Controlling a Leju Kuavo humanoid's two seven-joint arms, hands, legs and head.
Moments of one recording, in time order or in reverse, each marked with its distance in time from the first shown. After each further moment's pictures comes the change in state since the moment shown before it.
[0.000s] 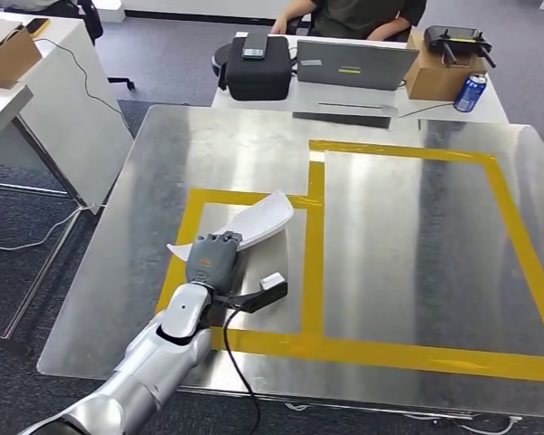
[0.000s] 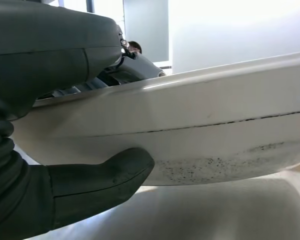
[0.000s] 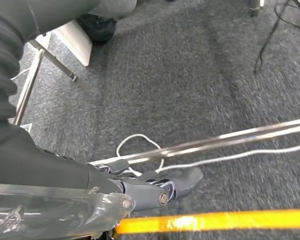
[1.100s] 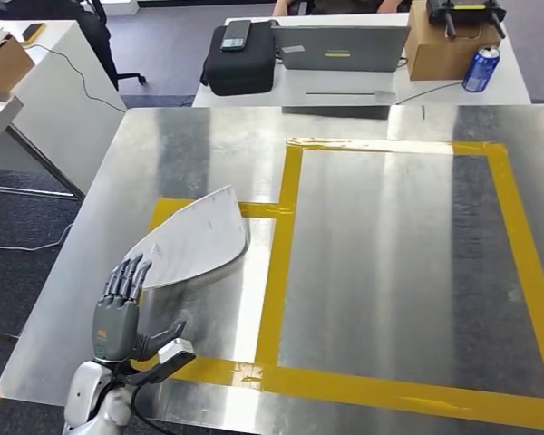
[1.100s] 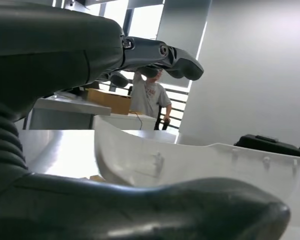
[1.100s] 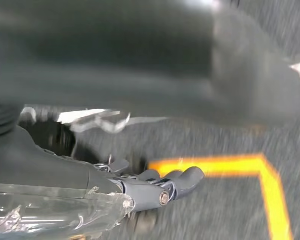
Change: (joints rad) left arm 0.503 0.041 0.511 -0.451 0.411 0.229 -0.781; right arm 0.111 -0.026 -0.047 0.042 0.060 -0.074 -0.077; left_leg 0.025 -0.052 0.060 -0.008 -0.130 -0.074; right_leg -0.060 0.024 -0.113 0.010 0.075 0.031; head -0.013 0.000
